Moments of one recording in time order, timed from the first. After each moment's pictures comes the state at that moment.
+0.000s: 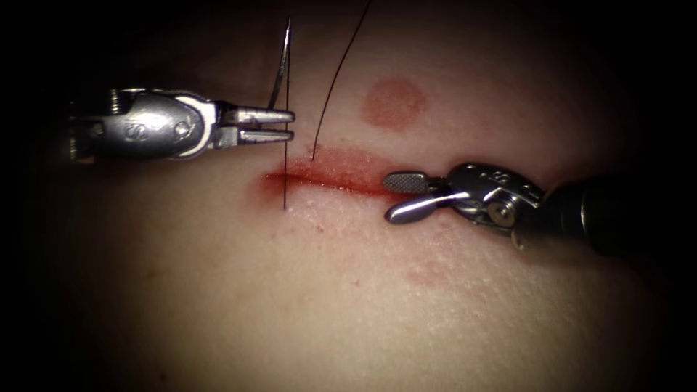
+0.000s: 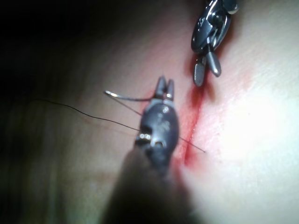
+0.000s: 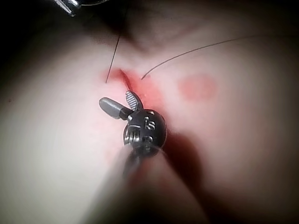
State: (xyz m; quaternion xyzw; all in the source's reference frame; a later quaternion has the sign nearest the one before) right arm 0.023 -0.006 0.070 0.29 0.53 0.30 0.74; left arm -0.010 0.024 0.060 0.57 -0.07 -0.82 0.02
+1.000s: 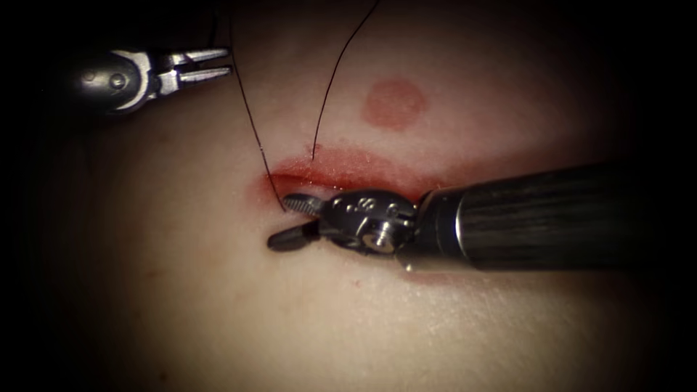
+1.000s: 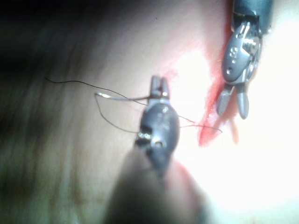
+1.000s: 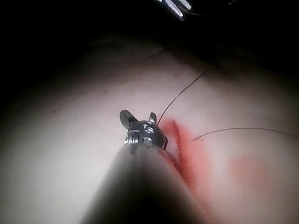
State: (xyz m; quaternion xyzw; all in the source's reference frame) right arm 0.037 -0.008 0.071 0.10 0.41 0.25 0.87; left arm -0.004 0.025 0.061 0.55 -0.14 -0.82 -0.04
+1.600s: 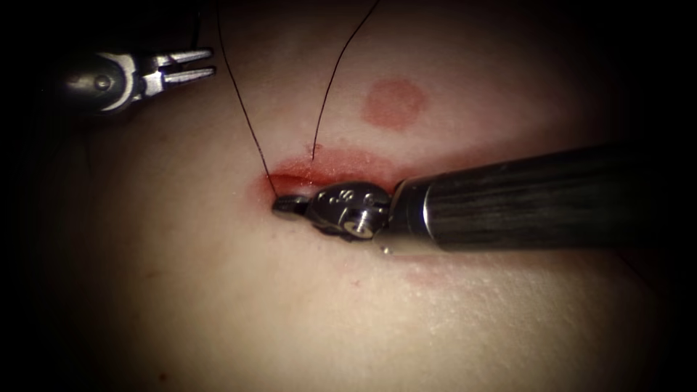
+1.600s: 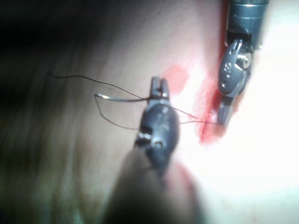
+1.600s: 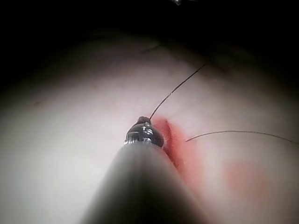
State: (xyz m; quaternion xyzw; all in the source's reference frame) right arm 0.037 -0.008 0.076 0.09 0.37 0.24 0.89; left arm -0.003 0.025 0.061 0.54 -0.14 -0.83 -0.05
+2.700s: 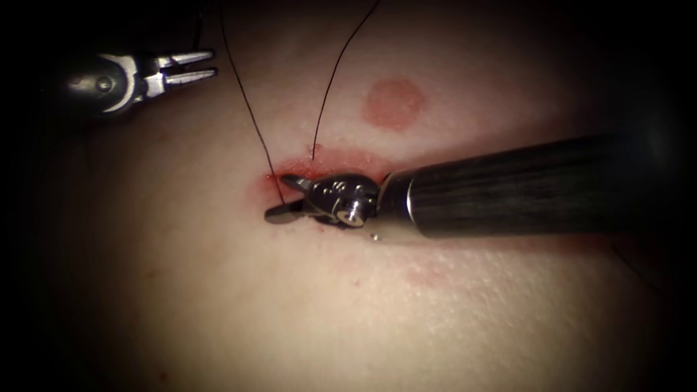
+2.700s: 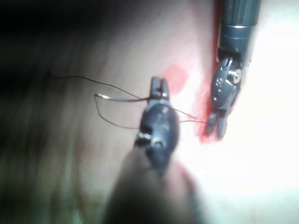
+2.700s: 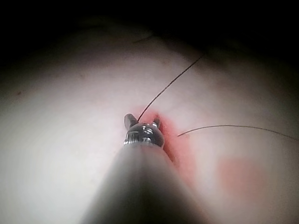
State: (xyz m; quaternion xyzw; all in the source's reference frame) right arm 0.038 -0.008 0.081 0.10 0.39 0.23 0.89; left arm -0.003 0.025 0.061 0.54 -0.14 -0.83 -0.05
